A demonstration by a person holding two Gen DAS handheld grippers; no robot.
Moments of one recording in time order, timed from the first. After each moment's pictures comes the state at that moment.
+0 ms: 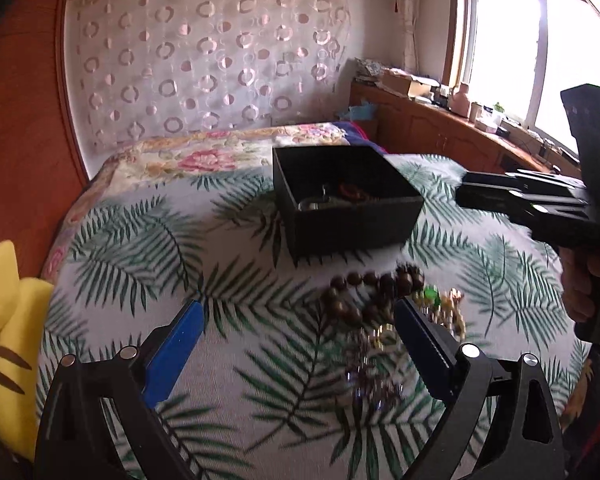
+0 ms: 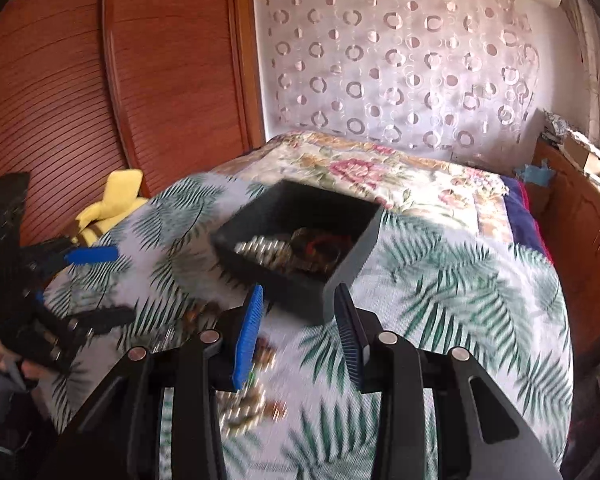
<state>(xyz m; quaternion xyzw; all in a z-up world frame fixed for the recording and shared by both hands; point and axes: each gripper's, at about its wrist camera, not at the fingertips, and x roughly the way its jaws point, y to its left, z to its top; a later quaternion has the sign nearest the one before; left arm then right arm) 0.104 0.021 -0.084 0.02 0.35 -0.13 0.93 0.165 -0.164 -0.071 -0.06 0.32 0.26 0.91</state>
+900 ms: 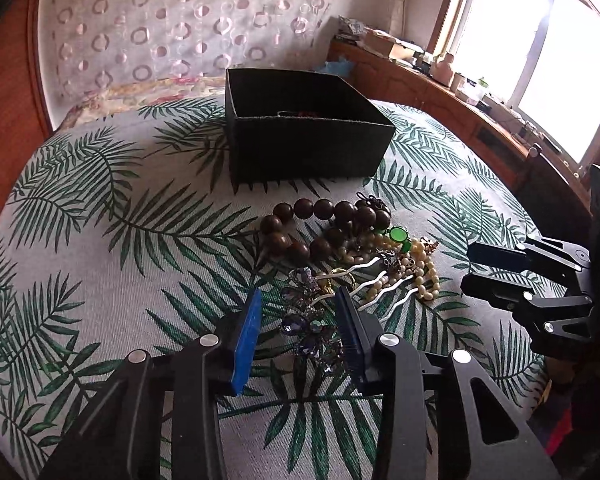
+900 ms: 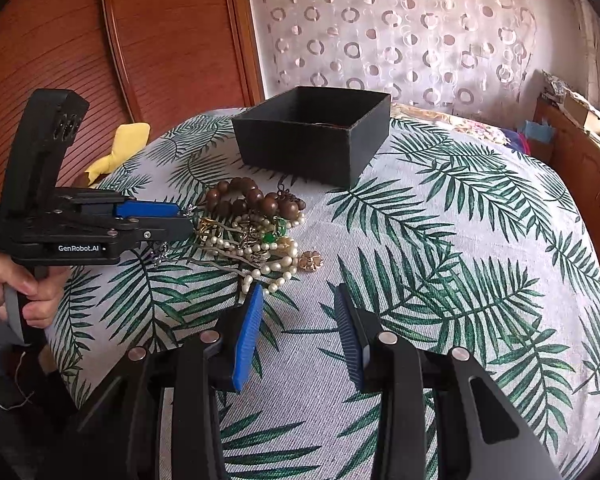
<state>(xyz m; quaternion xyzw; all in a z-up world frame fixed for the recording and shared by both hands) 0.108 -0.010 -0.123 -0.01 0.43 -0.18 0.88 0.103 -0.169 -0.130 -0.05 0.38 0.25 0.89</state>
